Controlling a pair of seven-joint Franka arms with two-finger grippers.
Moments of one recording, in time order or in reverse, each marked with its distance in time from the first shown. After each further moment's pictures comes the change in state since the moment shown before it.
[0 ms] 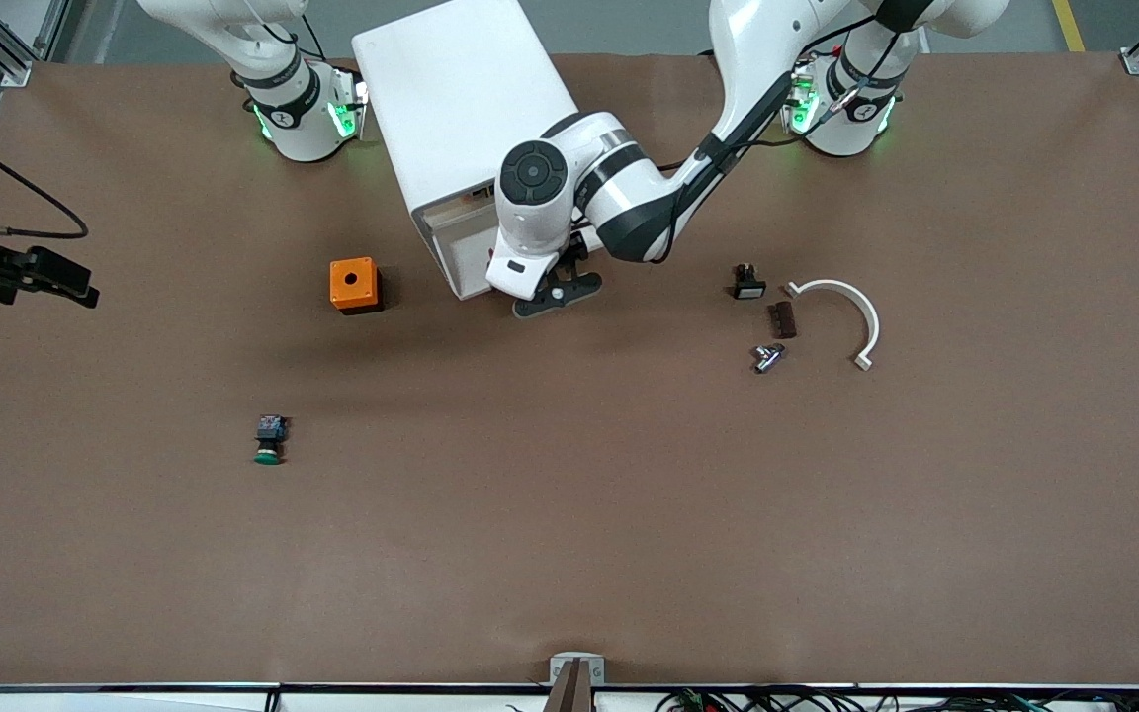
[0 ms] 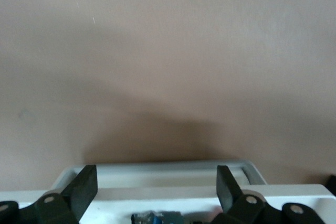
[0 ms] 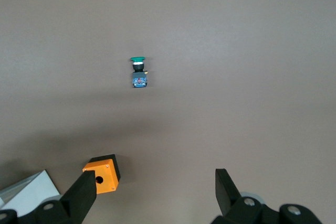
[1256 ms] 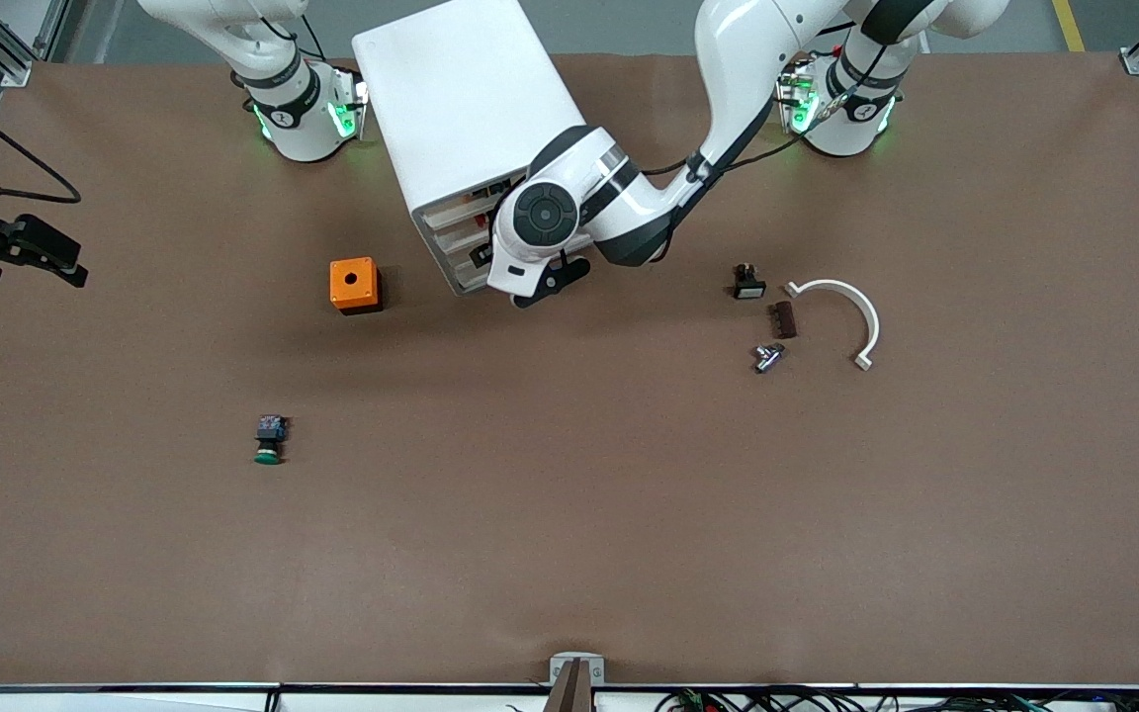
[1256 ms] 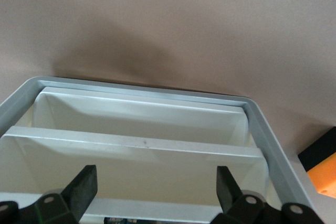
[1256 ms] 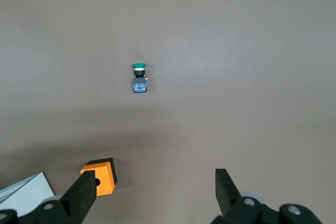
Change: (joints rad) left arm -0.009 0.049 0.003 -0.003 -0.308 0.002 -0.003; right arm -0.002 -0.082 0.010 -0.077 -0.012 0.054 -0.010
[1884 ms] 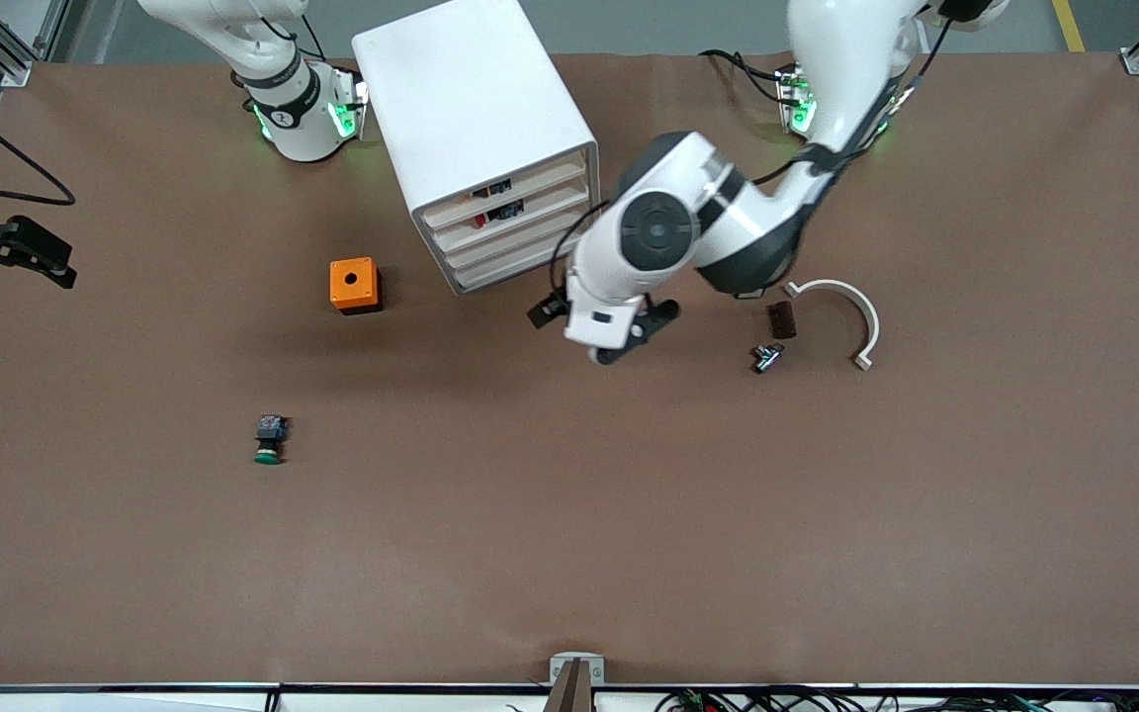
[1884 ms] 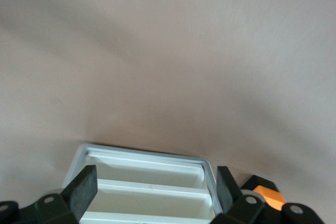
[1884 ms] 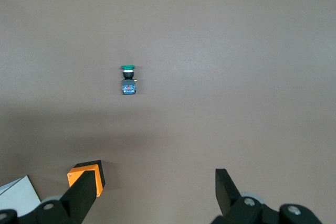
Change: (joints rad) left arm 0.250 -0.178 0.024 0.076 0.102 -0.181 0.079; right arm 0.000 0.000 0.007 0.003 -0.048 0.007 0.000
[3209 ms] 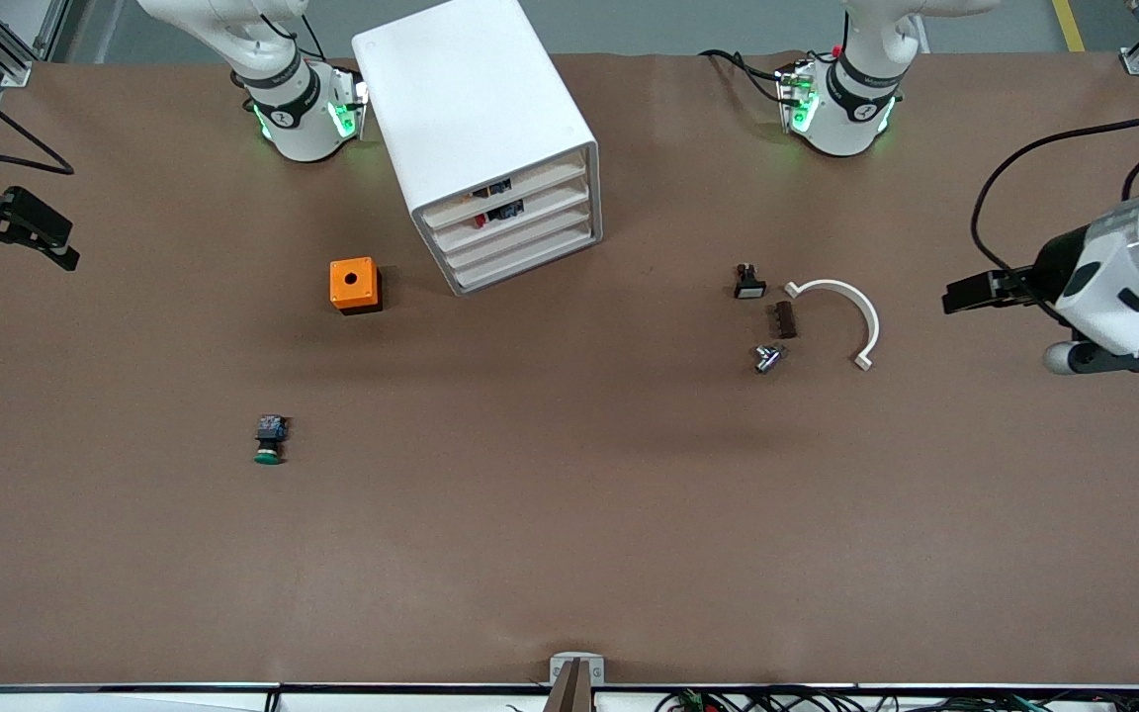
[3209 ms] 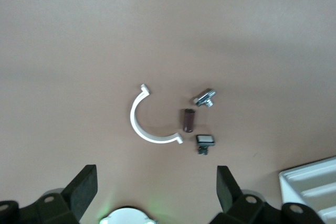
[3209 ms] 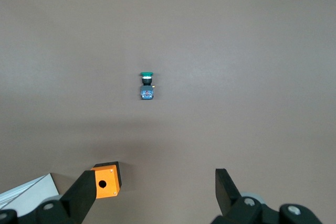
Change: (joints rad) left arm 0.358 -0.333 0.321 -0.059 0.124 -0.434 1.098; right arm 0.001 -0.040 0.019 0.022 0.049 -0.012 0.001
